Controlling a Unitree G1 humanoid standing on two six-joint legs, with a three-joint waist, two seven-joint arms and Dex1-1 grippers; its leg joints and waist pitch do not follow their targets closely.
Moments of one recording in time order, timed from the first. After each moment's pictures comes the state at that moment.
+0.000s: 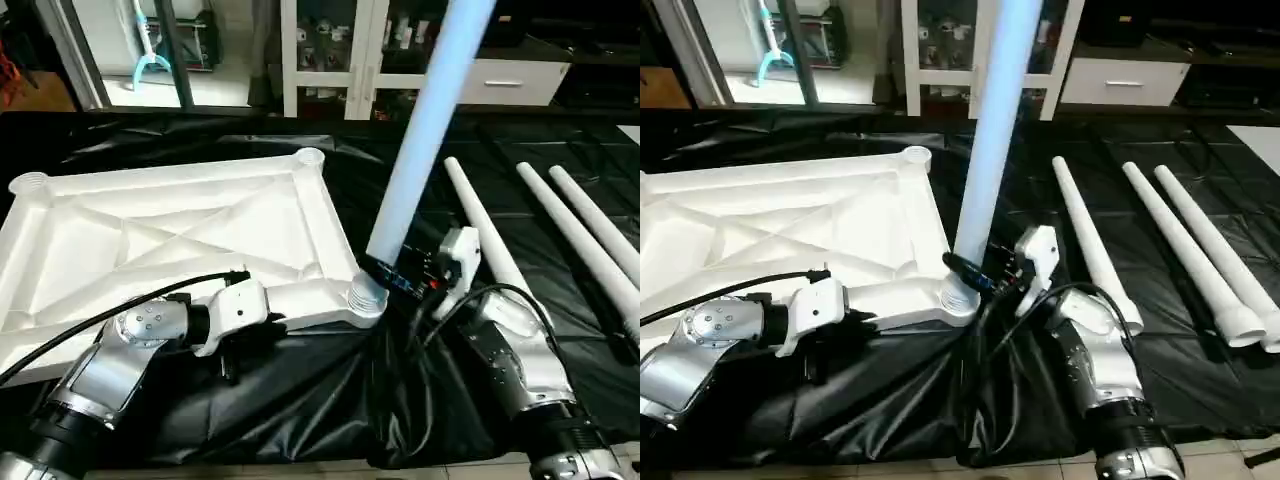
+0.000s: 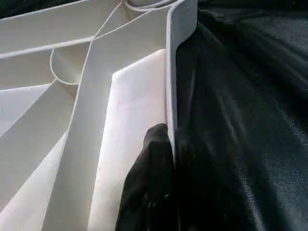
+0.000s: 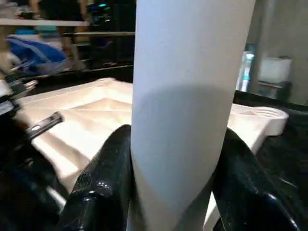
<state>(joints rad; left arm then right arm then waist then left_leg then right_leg) -0.29 0.55 -0.29 0.16 0.04 0.05 -0.99 -0.35 -0.21 0.05 0.43 0.36 -0.14 0.88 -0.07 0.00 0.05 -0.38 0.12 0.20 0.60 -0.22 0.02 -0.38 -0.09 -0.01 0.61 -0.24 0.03</state>
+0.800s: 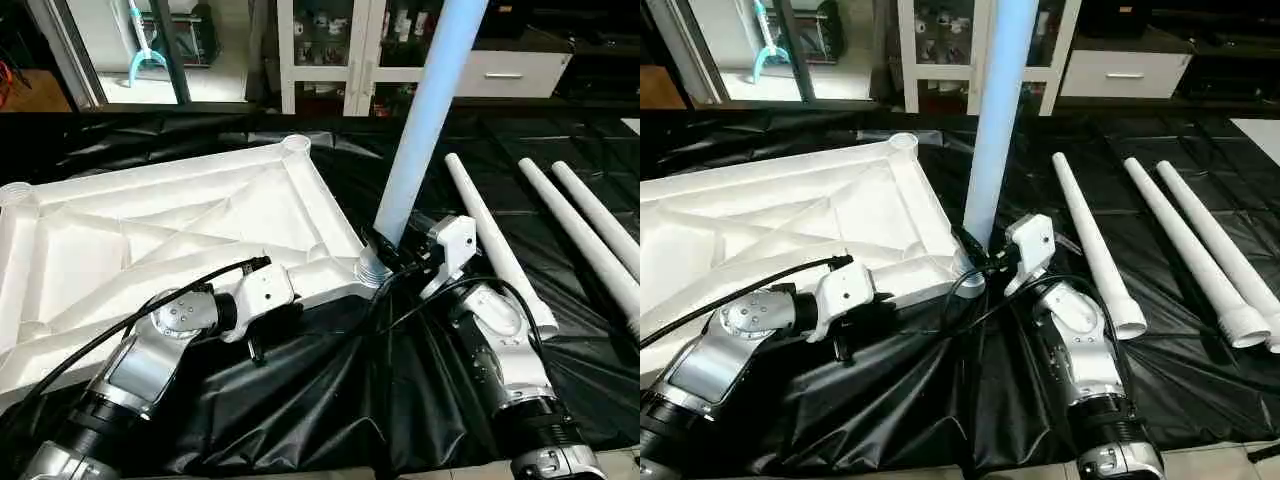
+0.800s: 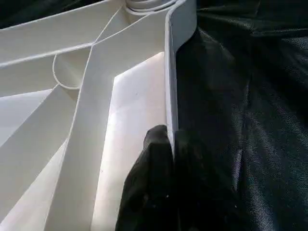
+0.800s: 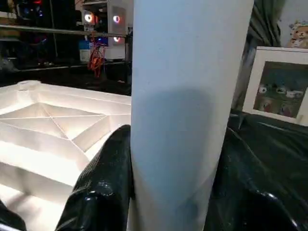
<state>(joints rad) -0.33 0.45 -0.30 0.15 0.12 0.15 -0.87 -0.36 -0.16 0.05 0.45 0.24 -0.25 0.63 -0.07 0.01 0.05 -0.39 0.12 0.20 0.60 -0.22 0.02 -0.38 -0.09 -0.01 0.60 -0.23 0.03</state>
